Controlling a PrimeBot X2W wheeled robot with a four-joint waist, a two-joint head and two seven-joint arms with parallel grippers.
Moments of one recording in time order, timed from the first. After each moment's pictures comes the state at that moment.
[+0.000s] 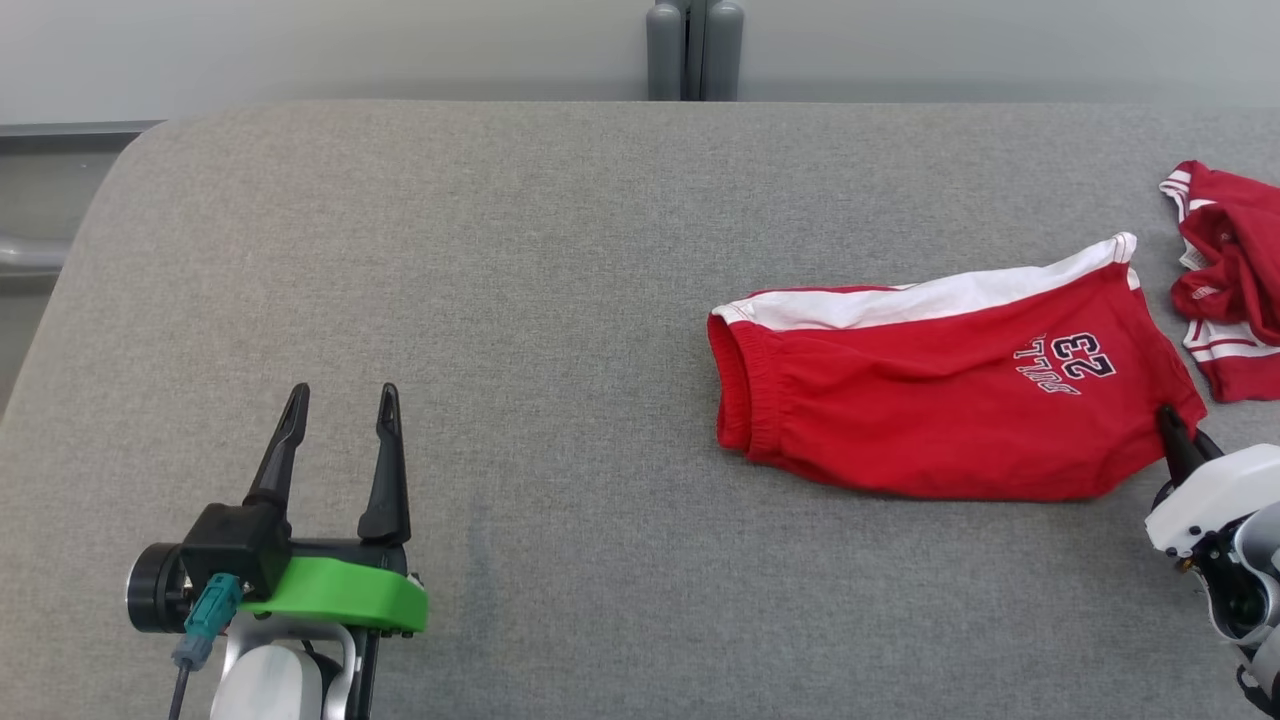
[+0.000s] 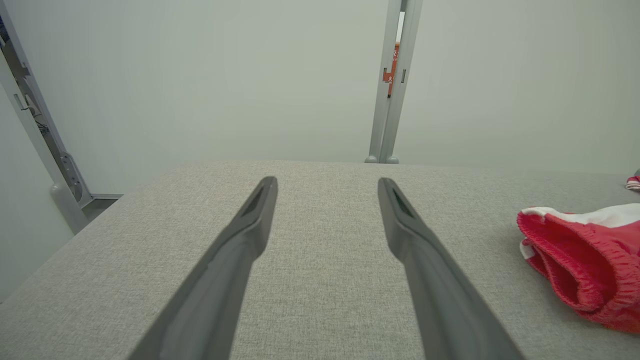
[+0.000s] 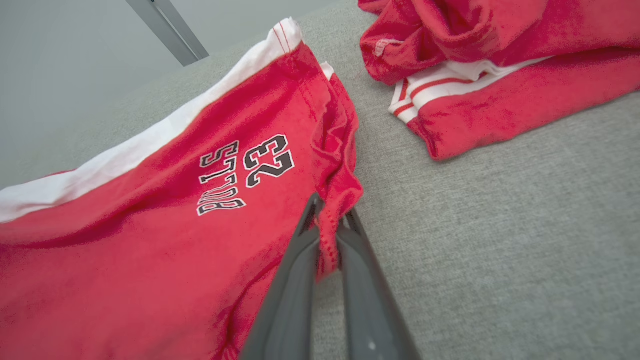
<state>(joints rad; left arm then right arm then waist) -0.15 0.05 -0.06 0.19 -0.17 -0.10 -0.26 -0.49 -0.57 0.62 0.85 1.21 0.13 -0.26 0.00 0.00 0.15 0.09</state>
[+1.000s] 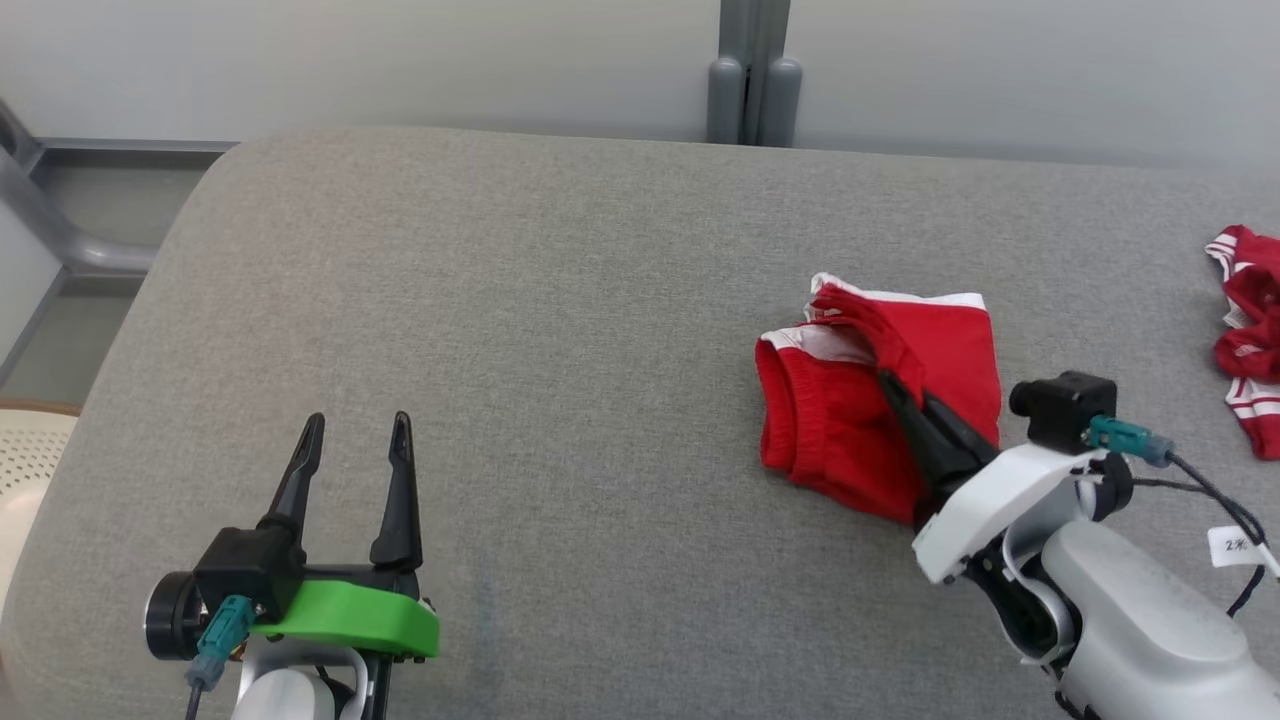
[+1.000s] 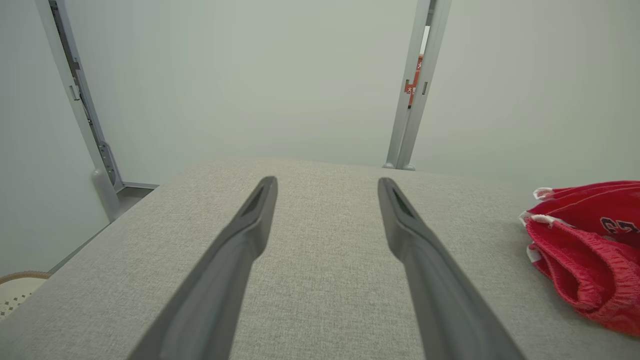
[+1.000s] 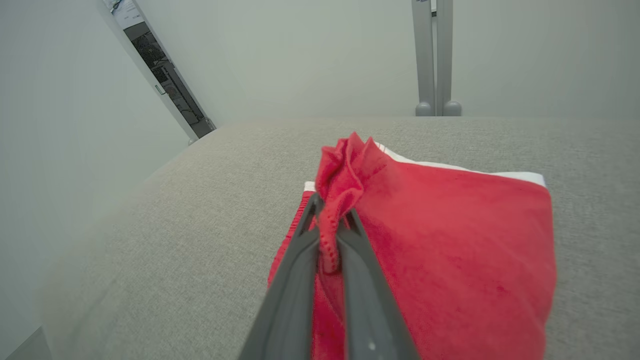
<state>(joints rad) -0.11 0.05 -0.08 0.20 -0.20 -0.08 -0.26 -0.46 -0.39 0.65 0.46 0.83 0.13 -0.26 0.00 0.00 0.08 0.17</state>
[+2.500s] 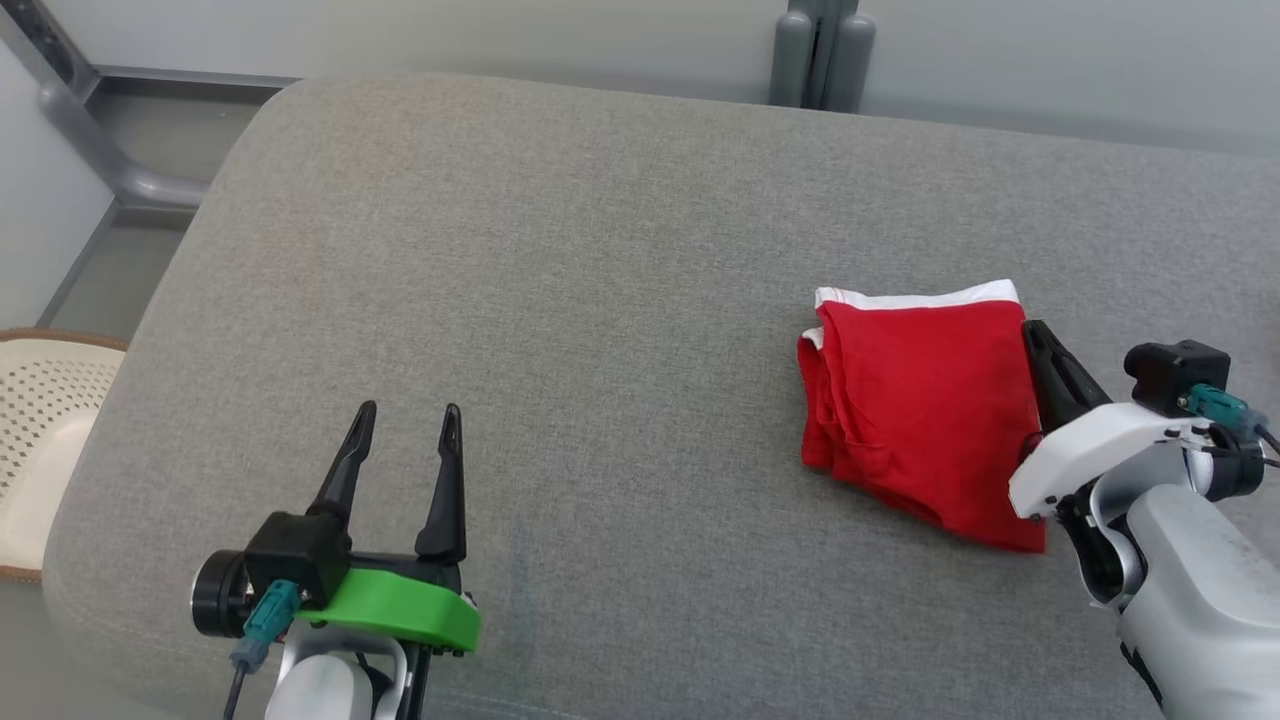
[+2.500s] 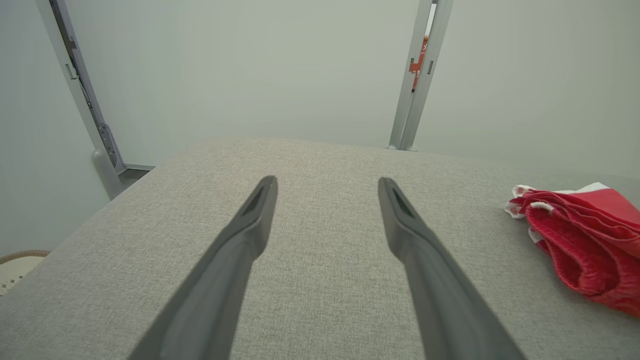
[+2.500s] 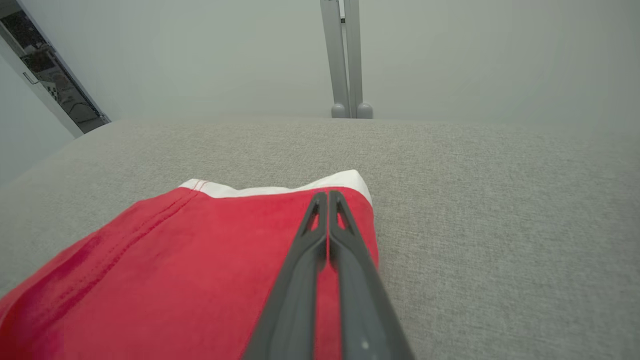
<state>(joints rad) -0.13 0.05 -0.16 0.21 -0.22 -0.07 -0.26 -0.47 -0.33 0.30 0.66 0.54 0.13 -0.26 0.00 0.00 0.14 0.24</state>
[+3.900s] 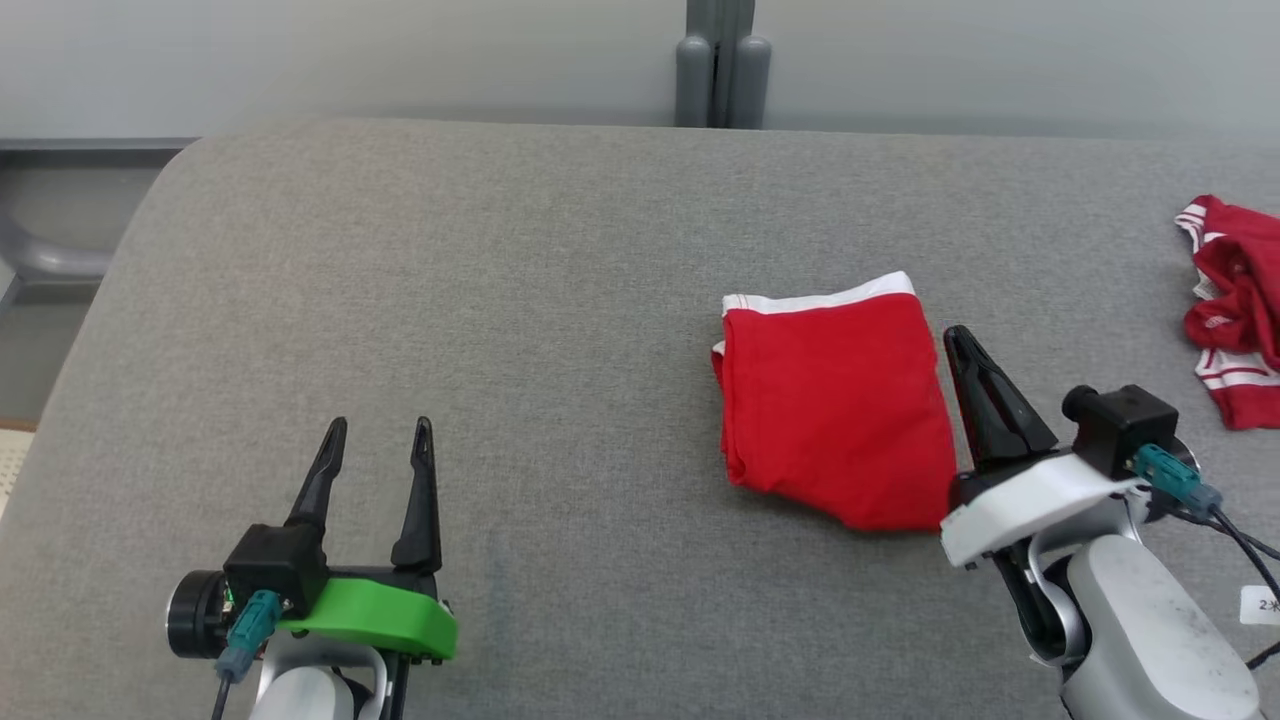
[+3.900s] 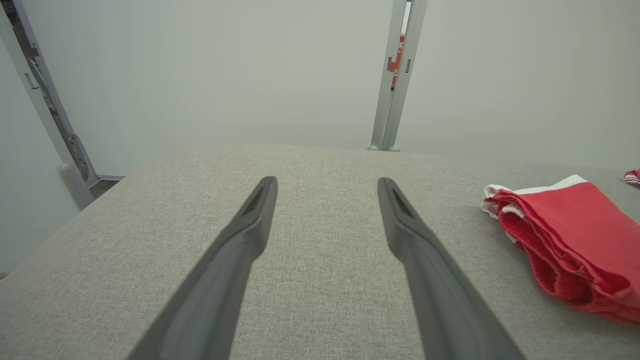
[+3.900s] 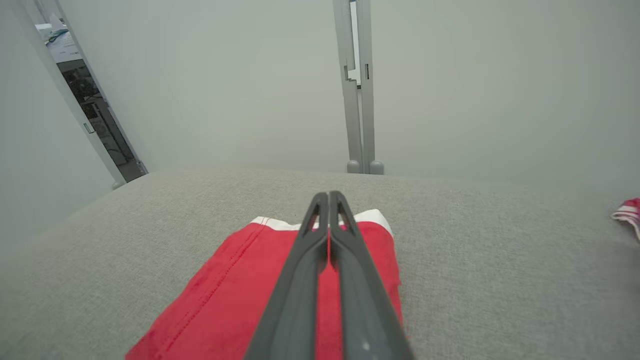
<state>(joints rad) -0.12 0.05 -0.12 0.23 -0.20 -0.05 -0.26 -0.30 -0.21 0.24 0.33 0.36 0.13 -0.26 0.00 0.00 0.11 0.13</state>
